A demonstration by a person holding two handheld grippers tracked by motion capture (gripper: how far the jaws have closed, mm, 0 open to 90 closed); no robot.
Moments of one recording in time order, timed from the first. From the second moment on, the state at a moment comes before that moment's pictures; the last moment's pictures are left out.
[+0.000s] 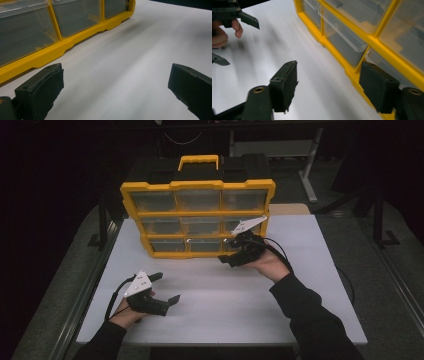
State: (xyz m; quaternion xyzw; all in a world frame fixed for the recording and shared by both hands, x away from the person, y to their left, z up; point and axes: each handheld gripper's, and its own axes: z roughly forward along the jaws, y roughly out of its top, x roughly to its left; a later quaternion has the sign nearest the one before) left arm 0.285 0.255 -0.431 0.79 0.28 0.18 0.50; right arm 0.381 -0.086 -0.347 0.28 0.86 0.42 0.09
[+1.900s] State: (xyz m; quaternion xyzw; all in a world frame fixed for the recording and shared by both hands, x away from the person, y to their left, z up) left arm 0.284 0.254 -0.432 0.80 0.28 0.18 0.50; right arm 0.313 -0.174 -0.428 0.36 0.81 0.44 0.14
